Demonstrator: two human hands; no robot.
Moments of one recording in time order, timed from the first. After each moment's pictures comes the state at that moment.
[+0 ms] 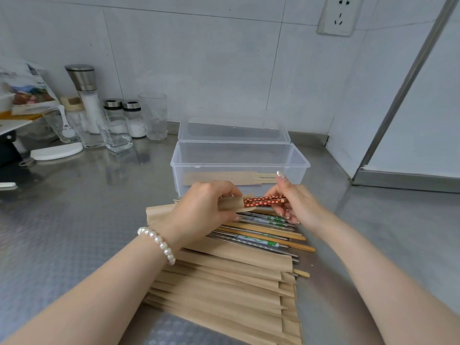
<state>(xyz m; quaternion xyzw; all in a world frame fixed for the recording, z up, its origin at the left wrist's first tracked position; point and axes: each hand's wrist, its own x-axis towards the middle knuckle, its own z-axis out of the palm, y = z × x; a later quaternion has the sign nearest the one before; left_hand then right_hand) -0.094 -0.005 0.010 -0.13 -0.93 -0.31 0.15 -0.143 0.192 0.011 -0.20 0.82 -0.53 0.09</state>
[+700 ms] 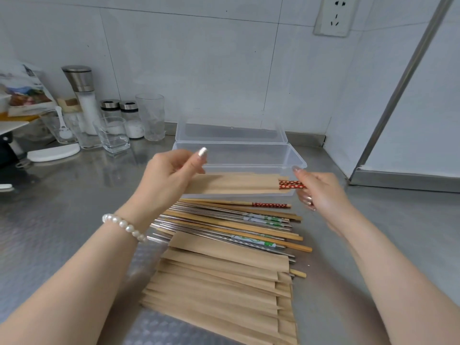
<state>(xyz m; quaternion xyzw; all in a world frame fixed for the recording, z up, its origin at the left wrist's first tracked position) -0.098 -0.040 0.038 -0.03 -0.84 -0.48 0.24 -0.155 0.220 0.020 -0.12 0.81 -0.57 -0.05</state>
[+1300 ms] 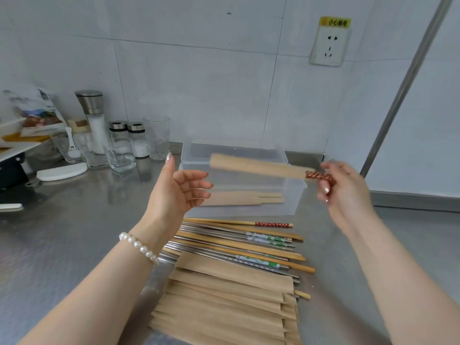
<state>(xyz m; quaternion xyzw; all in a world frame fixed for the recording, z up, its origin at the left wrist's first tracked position) -0.104 -0.034 0.043 0.05 -0.57 -0.82 0.11 -0.166 0.227 0.055 -0.05 0.60 -0.79 -0.13</state>
